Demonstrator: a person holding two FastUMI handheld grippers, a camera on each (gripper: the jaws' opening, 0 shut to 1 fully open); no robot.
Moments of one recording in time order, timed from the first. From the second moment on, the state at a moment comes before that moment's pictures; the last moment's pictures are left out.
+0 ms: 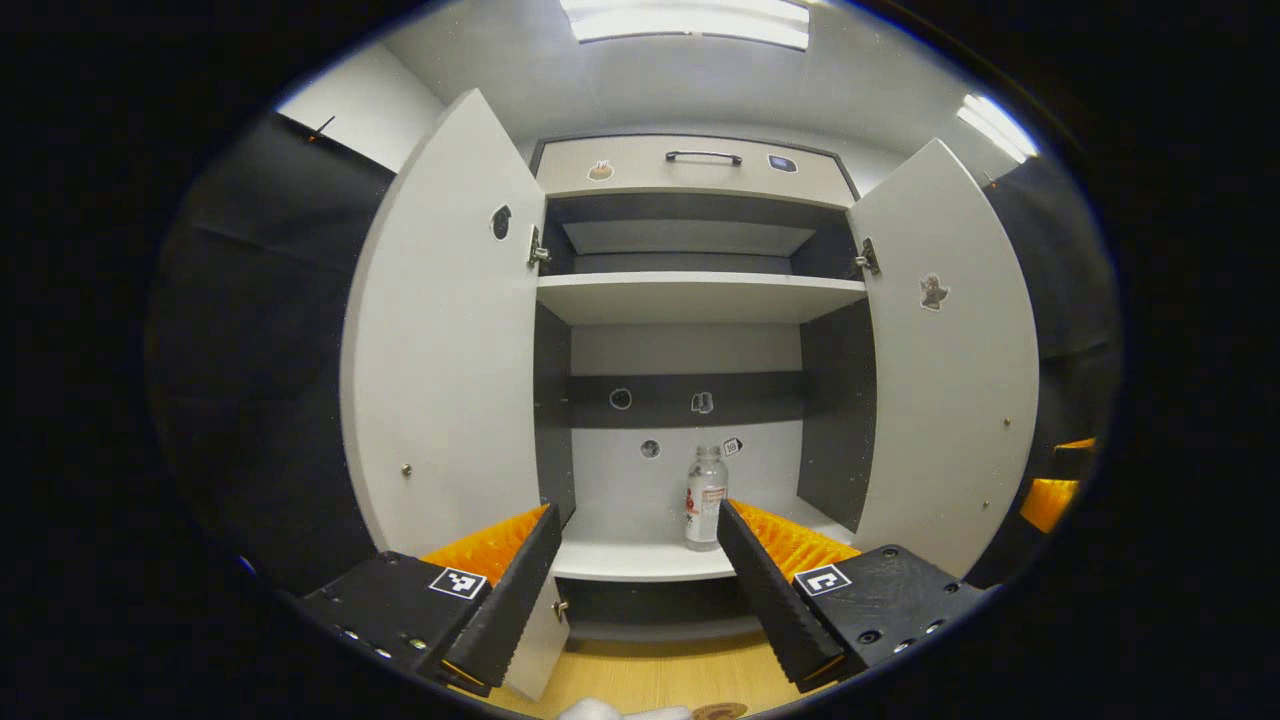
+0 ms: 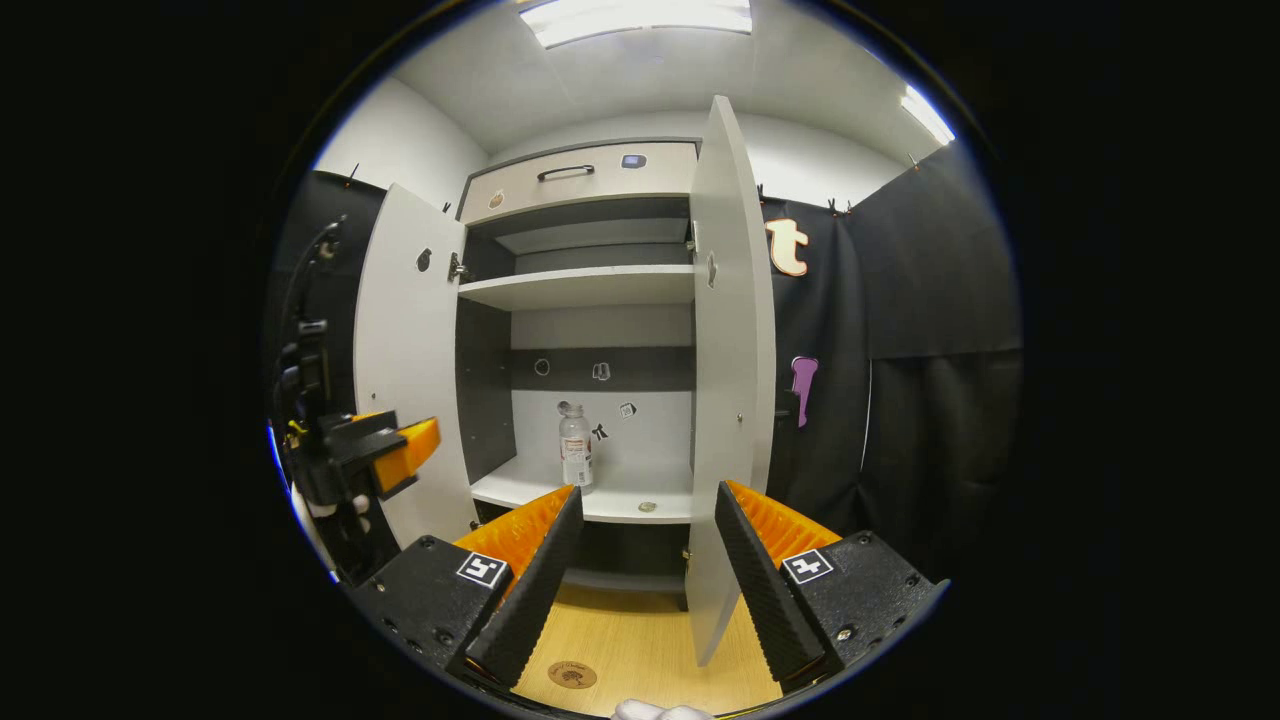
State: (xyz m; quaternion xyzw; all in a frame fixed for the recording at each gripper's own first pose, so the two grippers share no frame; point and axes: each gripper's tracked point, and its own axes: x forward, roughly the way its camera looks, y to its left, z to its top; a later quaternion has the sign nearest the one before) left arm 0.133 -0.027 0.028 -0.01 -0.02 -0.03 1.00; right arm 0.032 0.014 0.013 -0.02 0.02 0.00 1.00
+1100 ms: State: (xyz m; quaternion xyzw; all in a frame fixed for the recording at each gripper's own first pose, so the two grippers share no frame) left arm 0.408 -0.138 -0.050 -0.04 0.00 -0.06 1.00; right arm 0.049 0.025 -0.010 -0.06 0.07 0.01 1.00
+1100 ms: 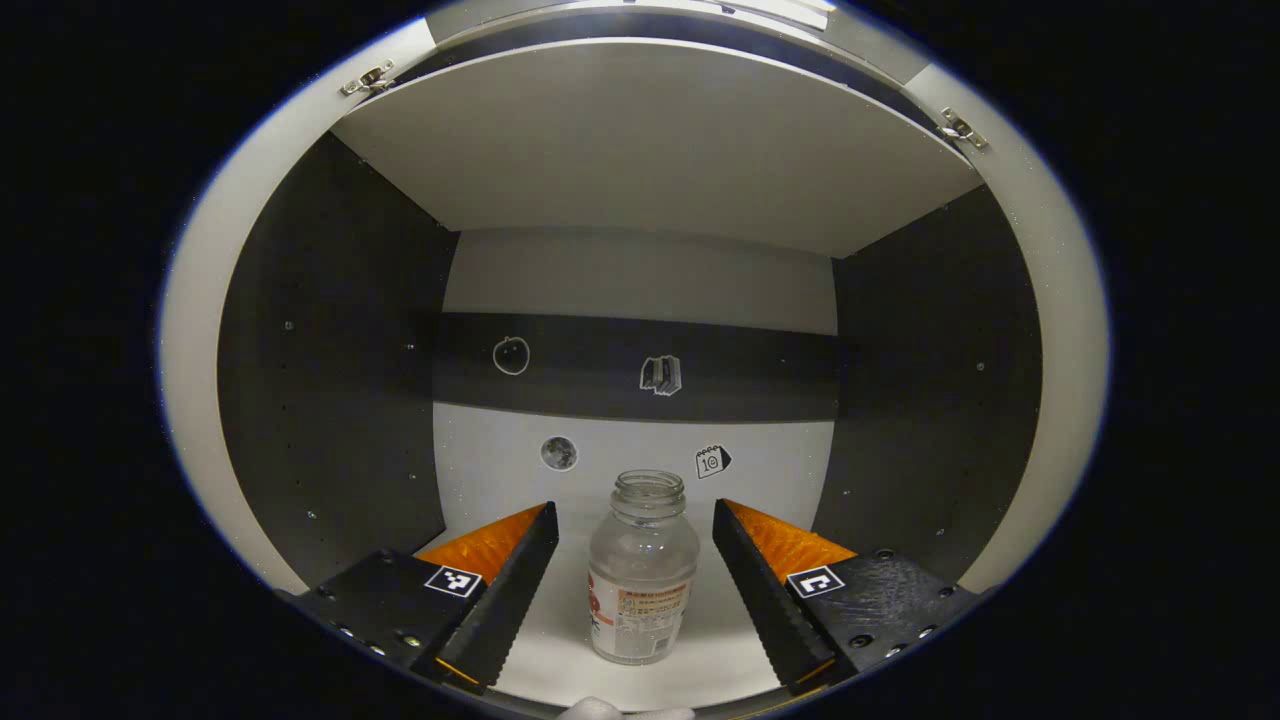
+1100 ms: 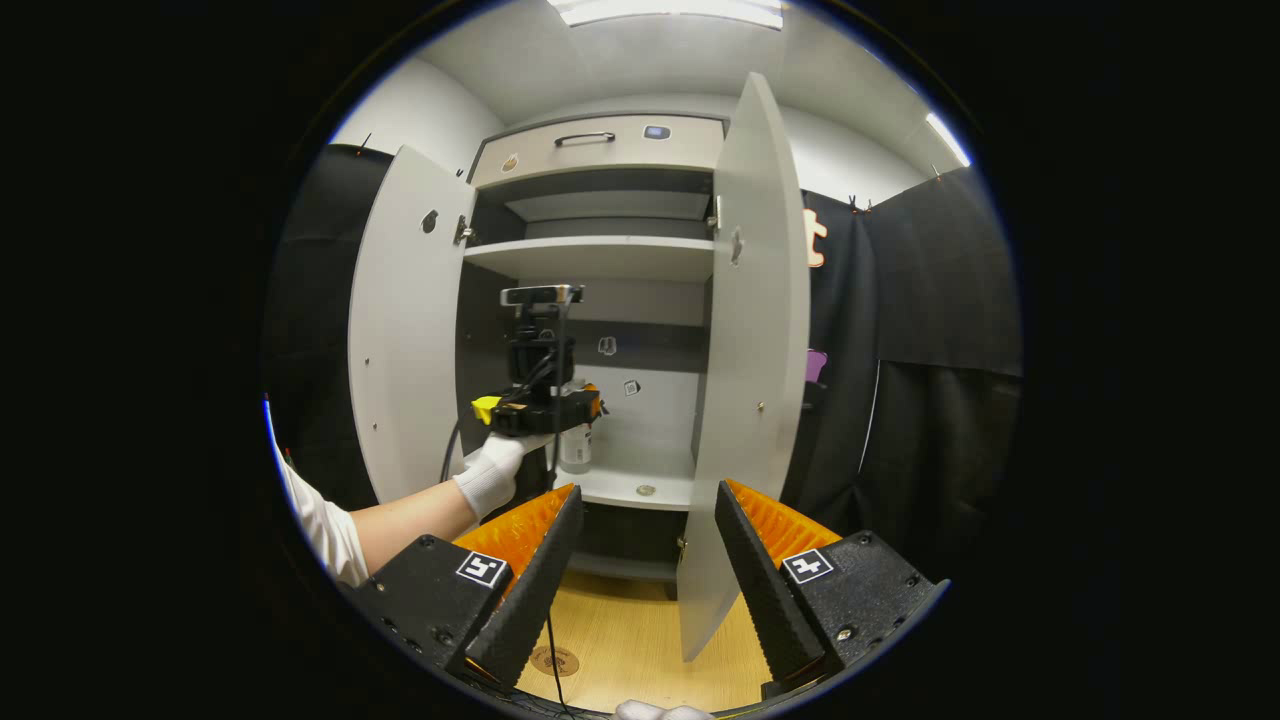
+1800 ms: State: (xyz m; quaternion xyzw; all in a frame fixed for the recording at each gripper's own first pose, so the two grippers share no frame) left arm 0.409 -0.125 -0.045 -0.04 0.00 -0.04 1.00; right arm 0.044 0.008 -0.017 -0.08 0.08 0.00 0.99
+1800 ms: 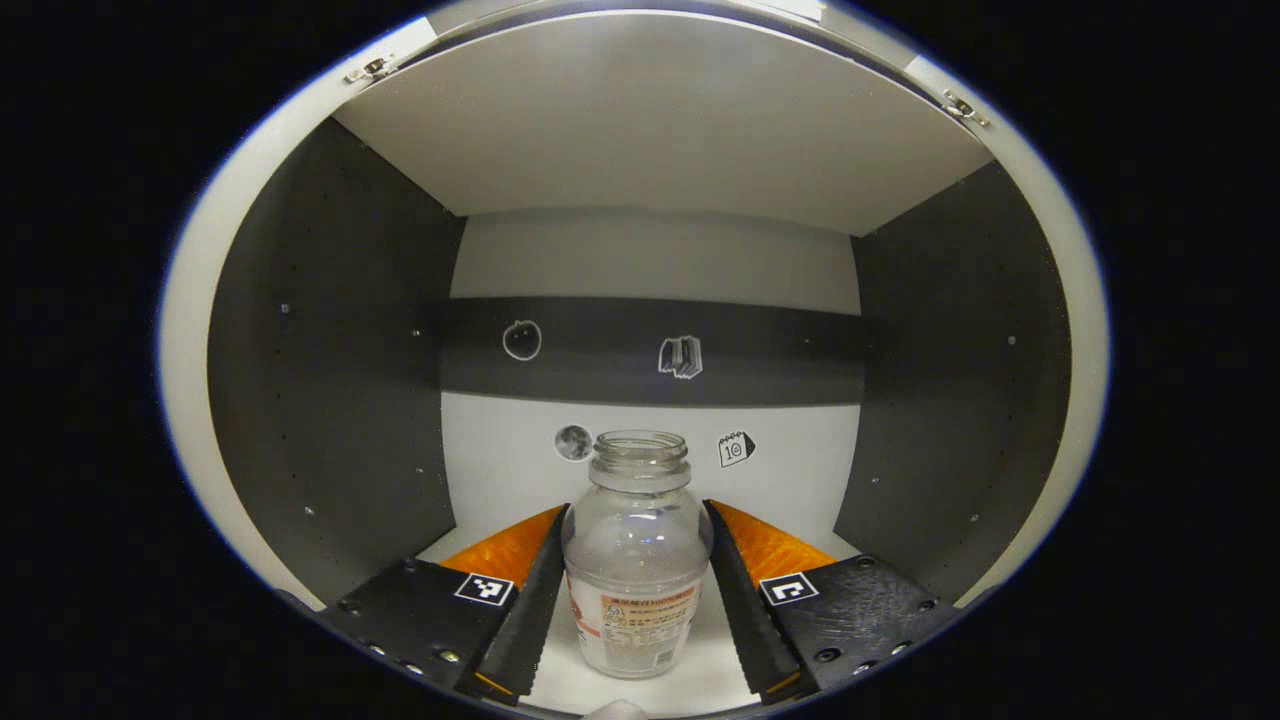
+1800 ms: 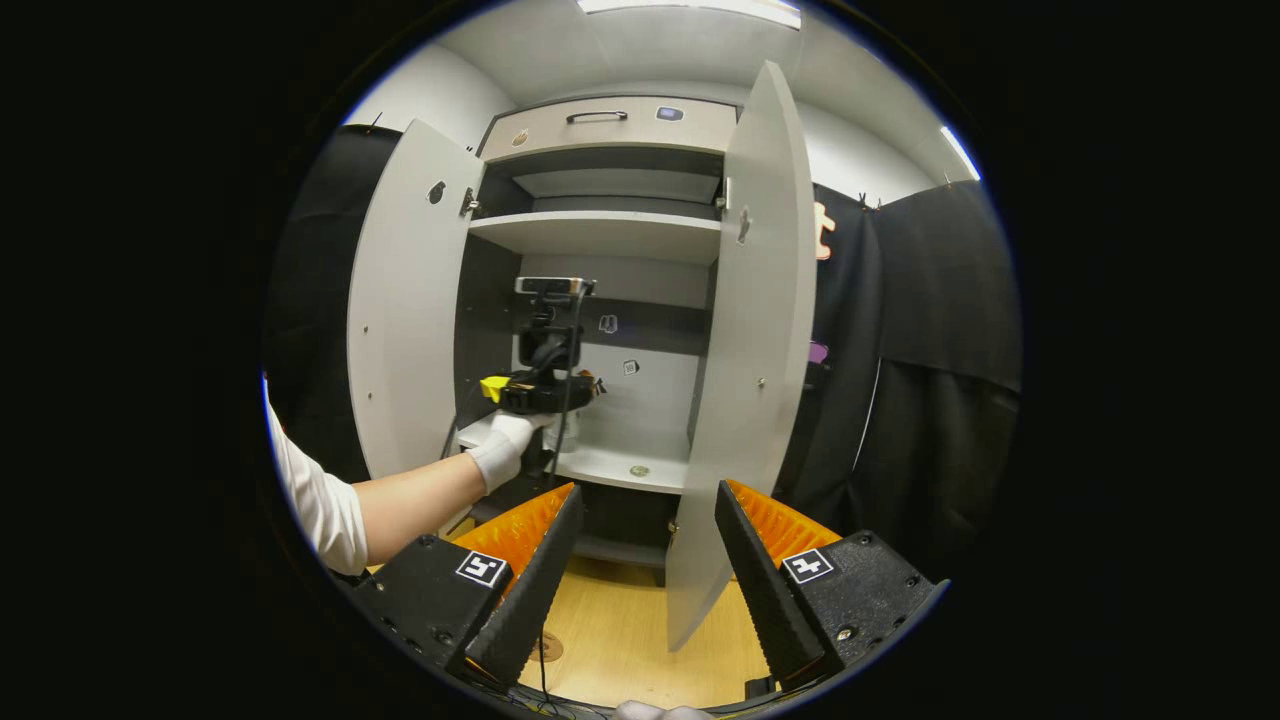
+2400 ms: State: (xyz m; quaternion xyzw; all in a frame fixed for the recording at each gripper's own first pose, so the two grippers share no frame) left arm 0.269 -0.122 -0.019 -0.02 -0.07 -0.07 0.99; right arm 0.011 0.001 -0.038 -0.05 0.09 0.00 0.99
